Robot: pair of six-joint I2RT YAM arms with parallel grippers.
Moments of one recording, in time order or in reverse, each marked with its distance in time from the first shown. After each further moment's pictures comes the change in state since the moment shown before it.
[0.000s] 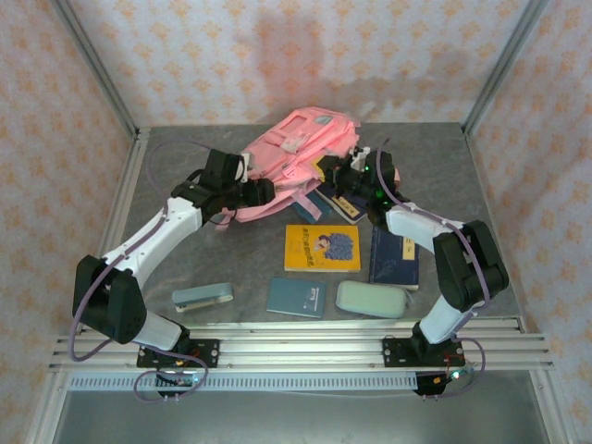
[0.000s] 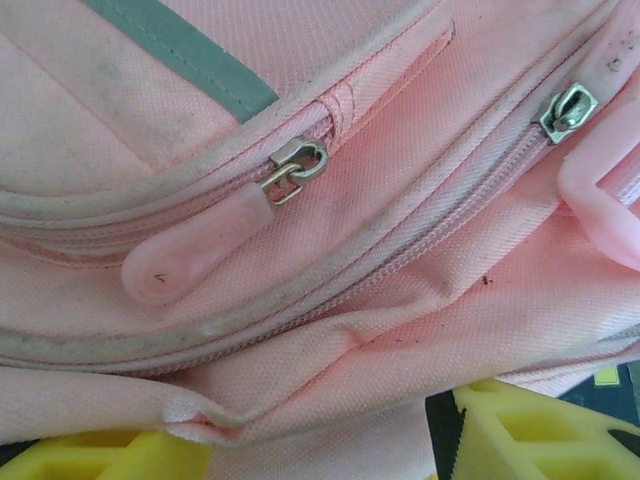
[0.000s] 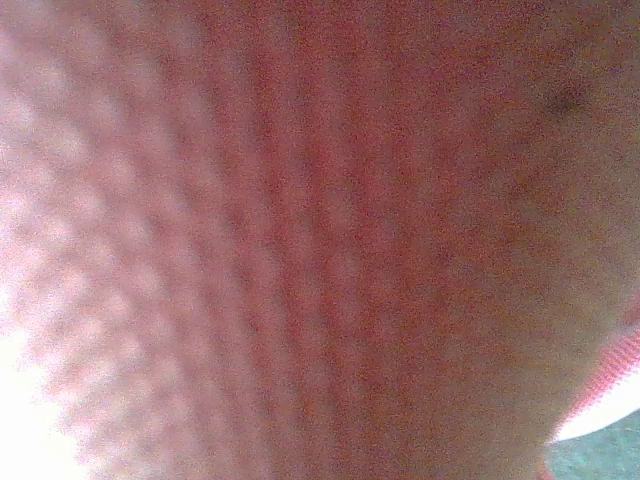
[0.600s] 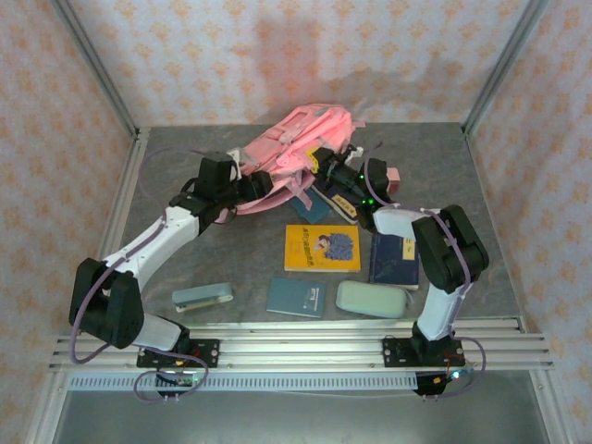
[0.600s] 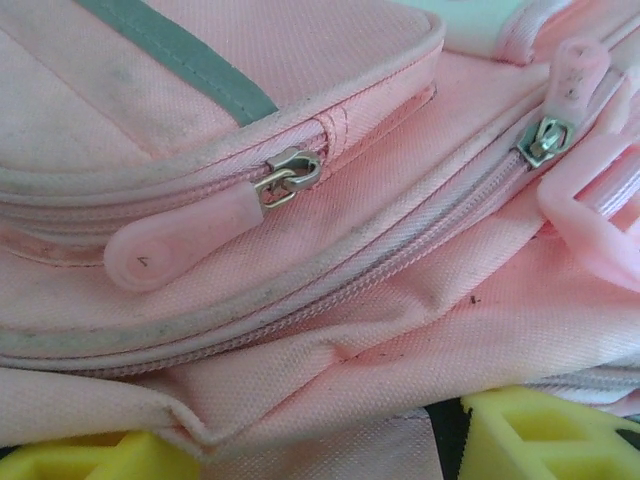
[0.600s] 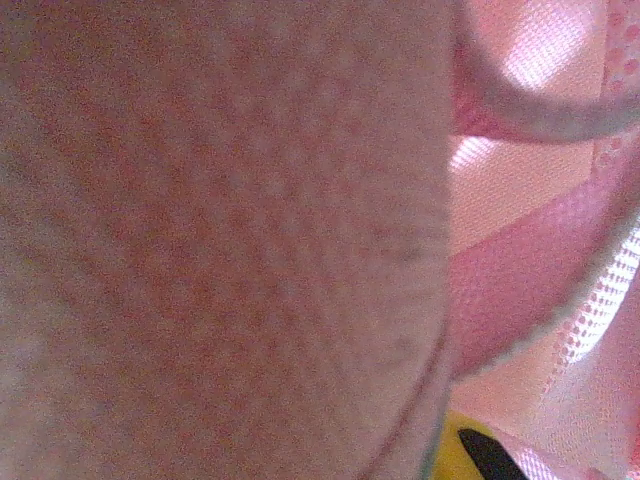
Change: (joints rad) left arm 0.025 -0.034 -0.157 0.344 0.027 -0.172; right arm 0.025 0.161 0.003 0.423 0.045 0.291
